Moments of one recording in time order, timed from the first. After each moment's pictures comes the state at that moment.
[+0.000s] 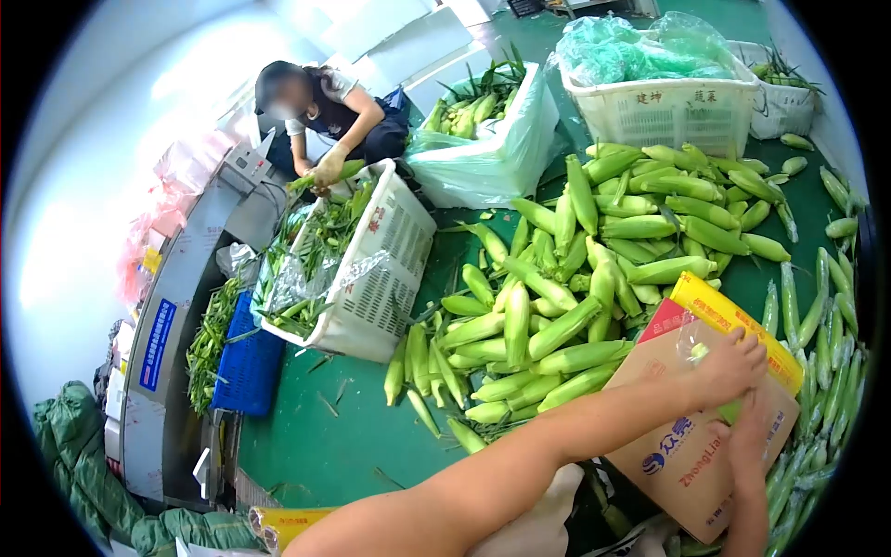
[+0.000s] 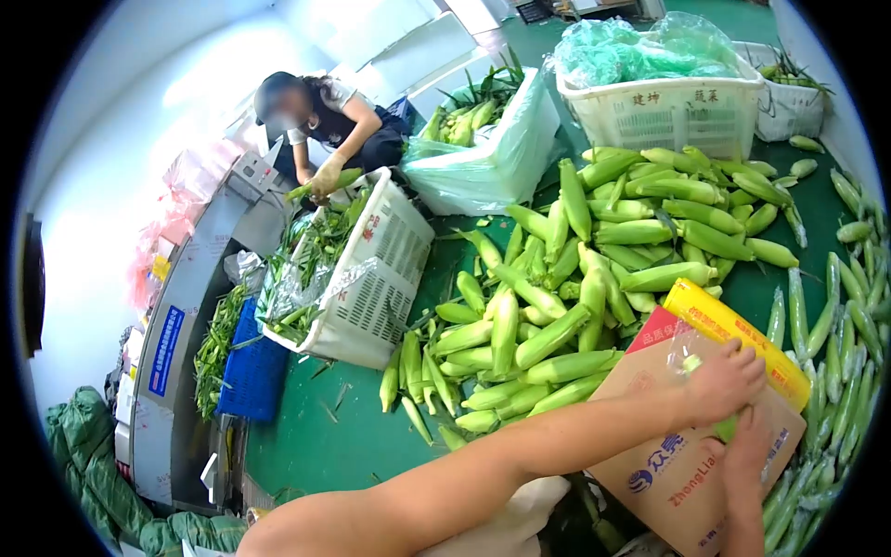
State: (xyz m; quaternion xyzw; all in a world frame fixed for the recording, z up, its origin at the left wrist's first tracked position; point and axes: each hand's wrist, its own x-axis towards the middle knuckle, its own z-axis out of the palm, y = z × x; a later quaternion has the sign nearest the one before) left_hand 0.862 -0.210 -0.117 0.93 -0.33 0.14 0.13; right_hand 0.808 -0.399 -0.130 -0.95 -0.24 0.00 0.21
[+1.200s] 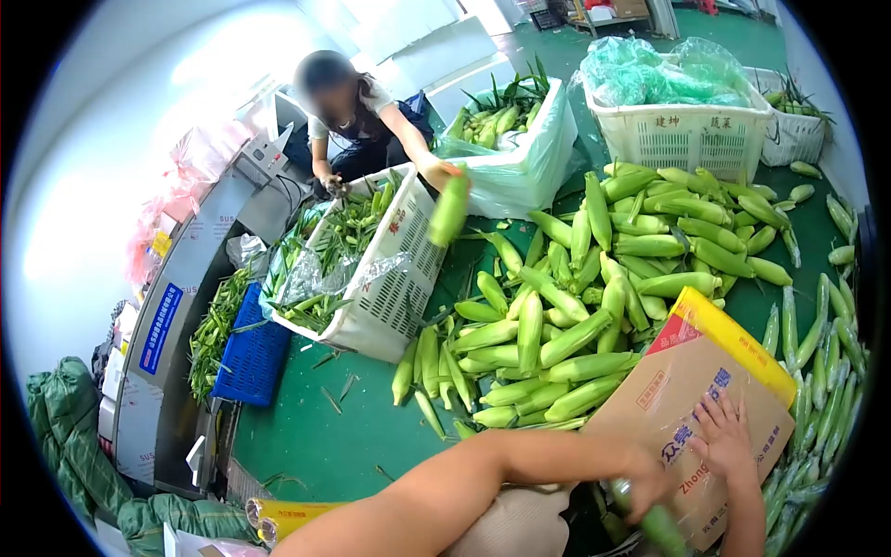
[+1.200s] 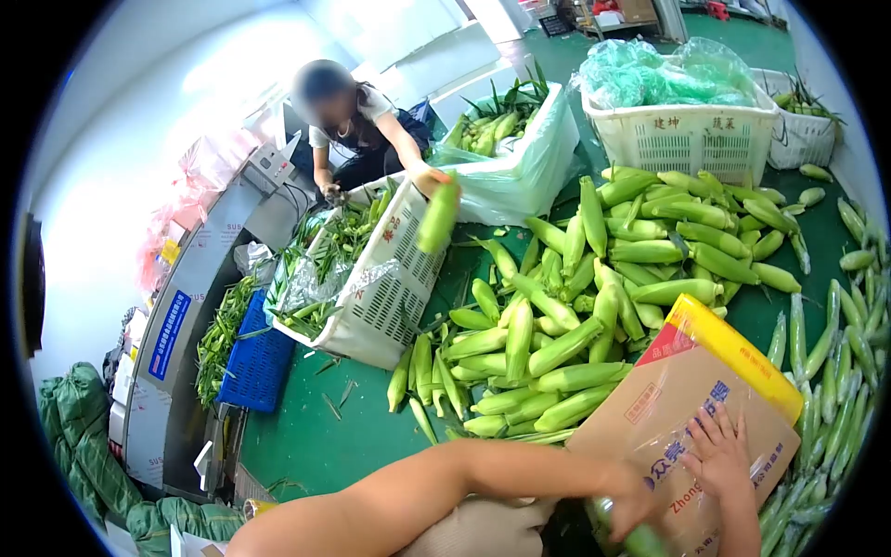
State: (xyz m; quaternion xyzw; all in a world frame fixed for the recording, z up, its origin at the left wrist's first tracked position) left_hand 0.721 -0.184 -0.110 0.72 -0.48 -0.44 0.24; right_hand 0.803 -0.355 -0.076 -0.88 -0.42 0.16 0.14
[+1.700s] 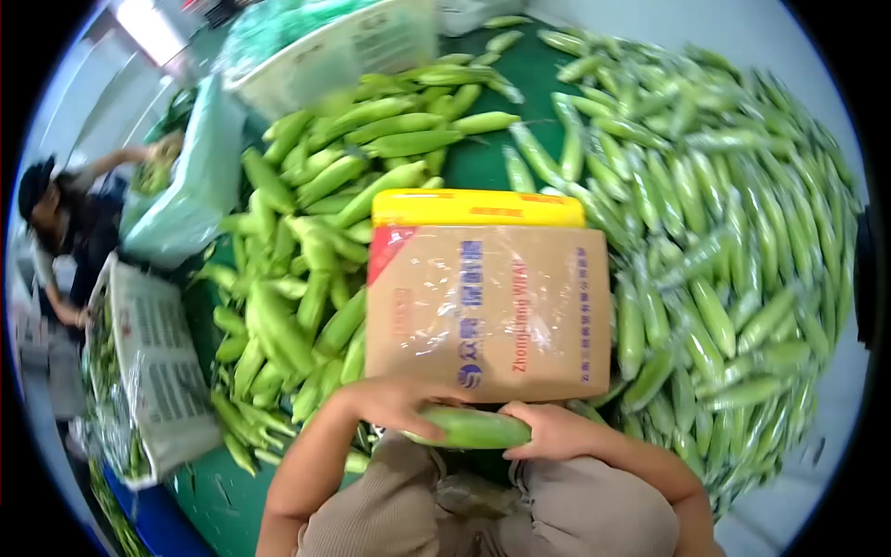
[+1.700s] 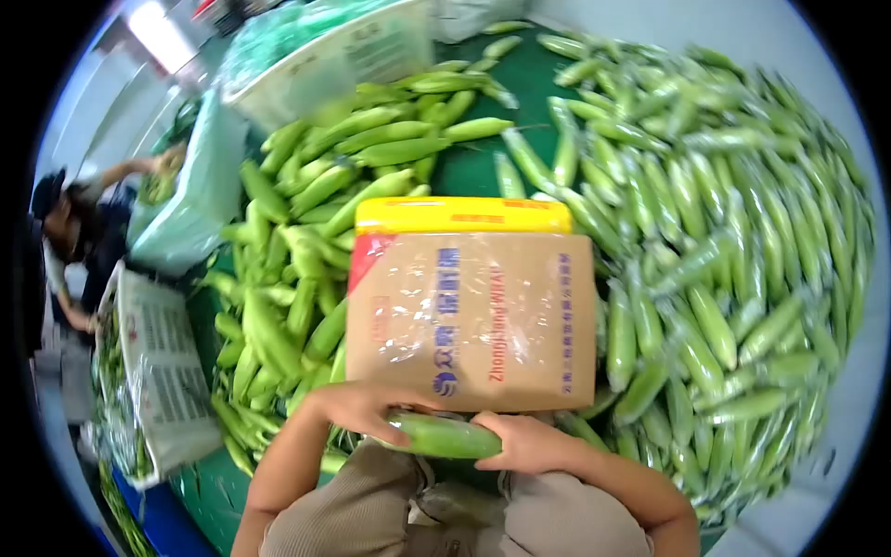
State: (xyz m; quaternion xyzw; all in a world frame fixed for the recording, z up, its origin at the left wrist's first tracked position) left_hand 0.721 -0.081 -0.044 0.63 -0.28 -0.55 0.47; right_hand 0.636 -0.399 -0.057 -0.75 -0.18 0.49 0.41
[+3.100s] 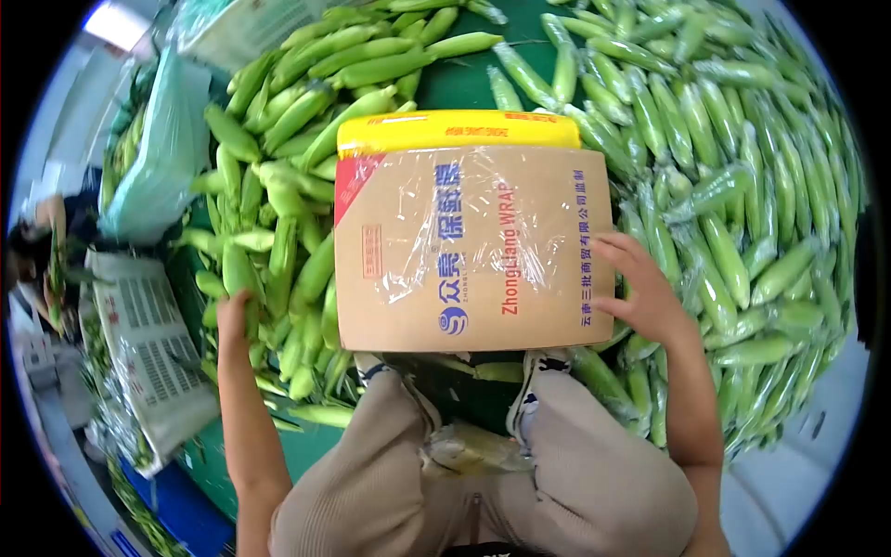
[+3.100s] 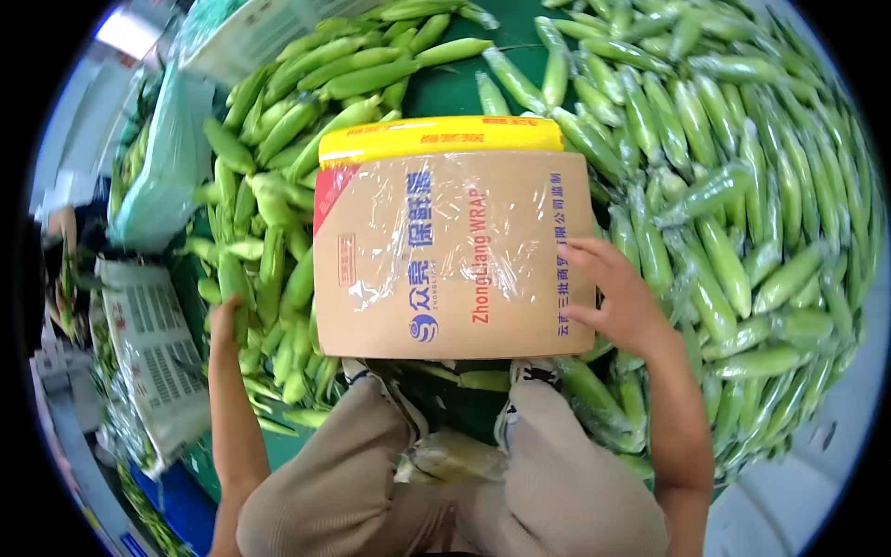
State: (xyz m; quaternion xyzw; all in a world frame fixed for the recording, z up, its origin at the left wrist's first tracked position) left_hand 0.705 0.165 -0.152 0.77 0.40 0.01 0.50; right_hand 0.707 -0.506 -0.045 -0.93 -0.17 0.10 0.32
